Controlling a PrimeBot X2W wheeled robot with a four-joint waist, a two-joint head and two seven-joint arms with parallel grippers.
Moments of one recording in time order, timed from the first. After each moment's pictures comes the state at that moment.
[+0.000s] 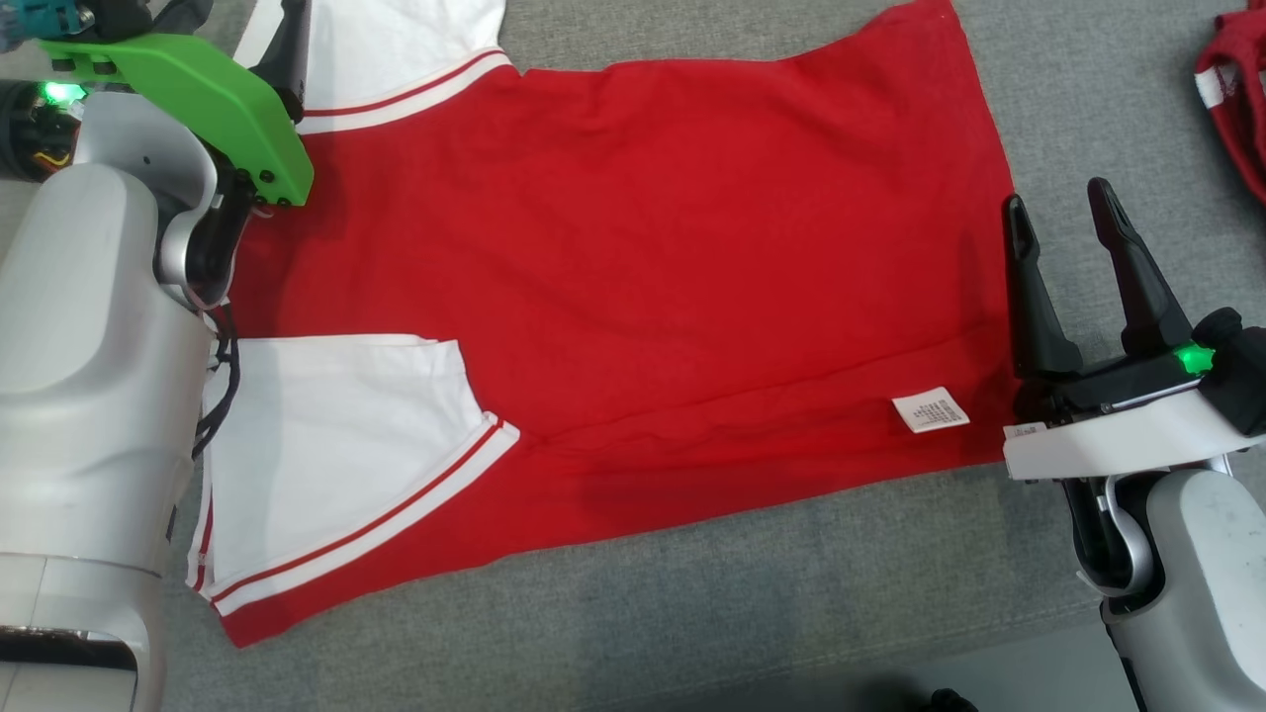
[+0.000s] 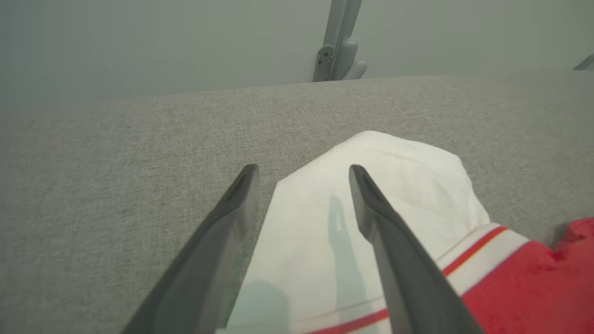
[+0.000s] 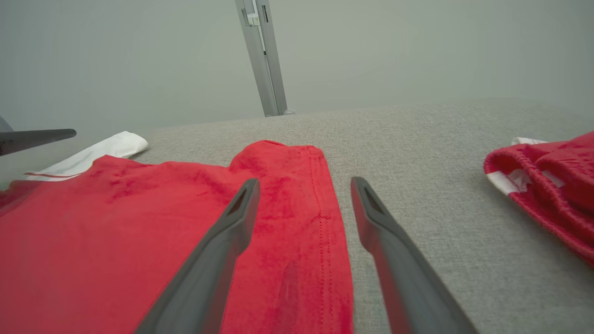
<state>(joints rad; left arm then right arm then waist) -1.02 0.27 -0.34 0.71 -0.53 -0.13 0.11 -0.28 -0.23 0.10 -0.01 0.35 0.13 -0.26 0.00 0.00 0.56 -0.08</state>
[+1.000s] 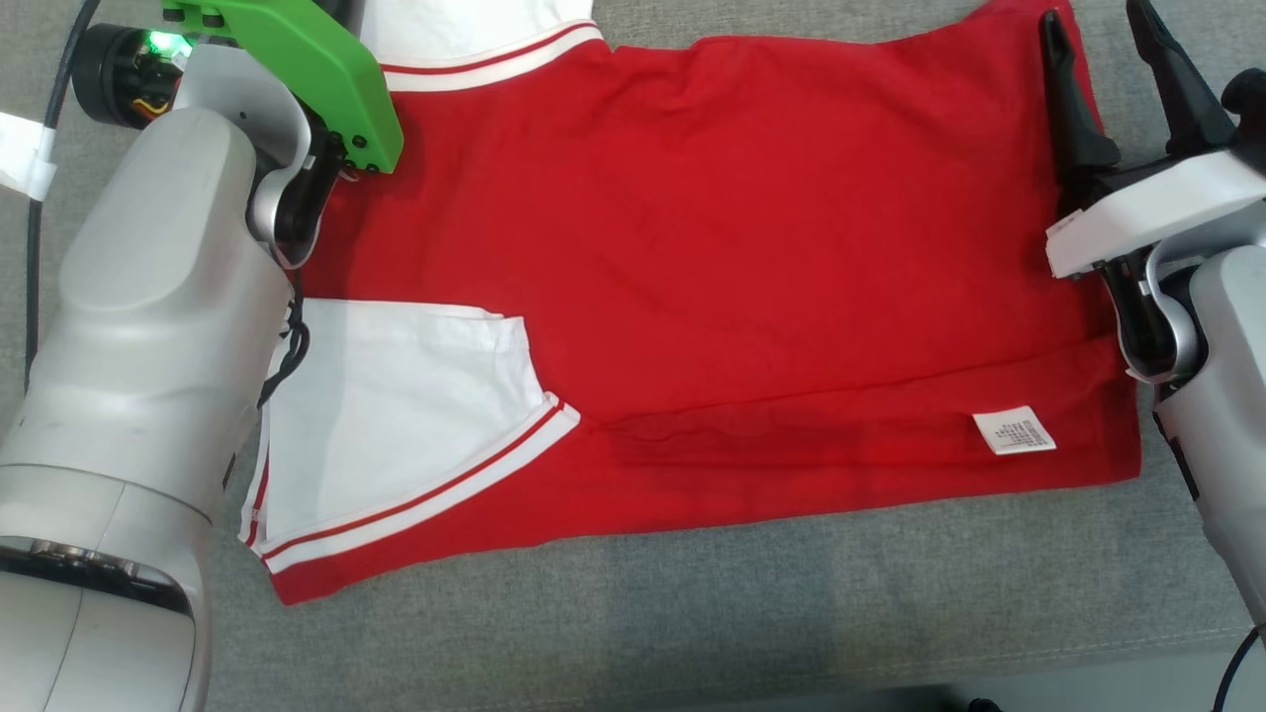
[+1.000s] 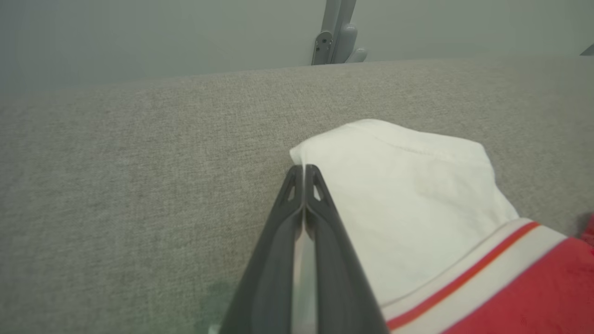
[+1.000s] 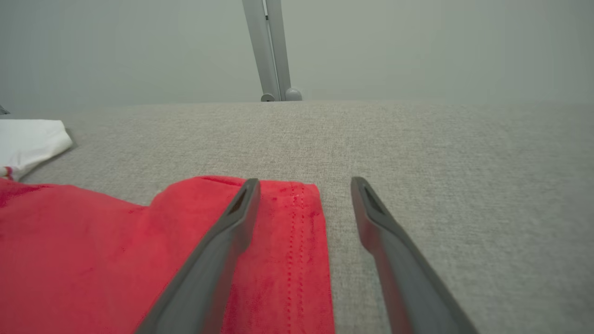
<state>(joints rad) -1.18 0.20 -0.58 0.93 -0.68 -0.13 -0.01 -0.73 -0.38 0.24 0.43 0.47 0.13 -0.25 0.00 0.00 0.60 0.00</state>
